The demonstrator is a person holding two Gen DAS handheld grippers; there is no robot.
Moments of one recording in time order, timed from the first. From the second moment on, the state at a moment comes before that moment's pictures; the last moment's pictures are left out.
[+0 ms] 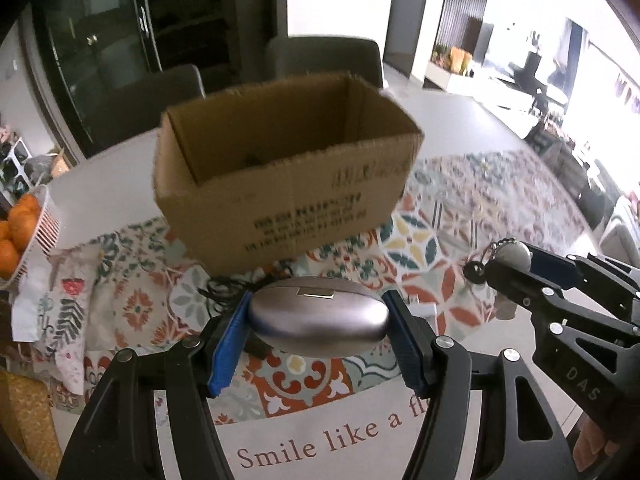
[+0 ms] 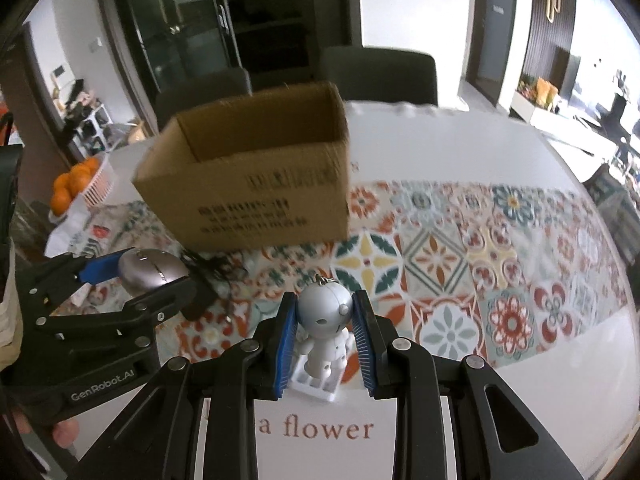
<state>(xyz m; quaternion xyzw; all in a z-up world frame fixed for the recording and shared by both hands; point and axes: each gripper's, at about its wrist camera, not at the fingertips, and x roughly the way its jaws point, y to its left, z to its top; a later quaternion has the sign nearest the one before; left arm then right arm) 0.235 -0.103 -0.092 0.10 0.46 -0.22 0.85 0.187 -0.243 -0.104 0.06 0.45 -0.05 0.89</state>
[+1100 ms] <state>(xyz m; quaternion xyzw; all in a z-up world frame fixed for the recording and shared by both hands) 0.291 -0.076 0.002 0.05 0.38 -0.17 0.91 0.254 -0.221 -0.007 0.02 0.35 0.01 0.94</state>
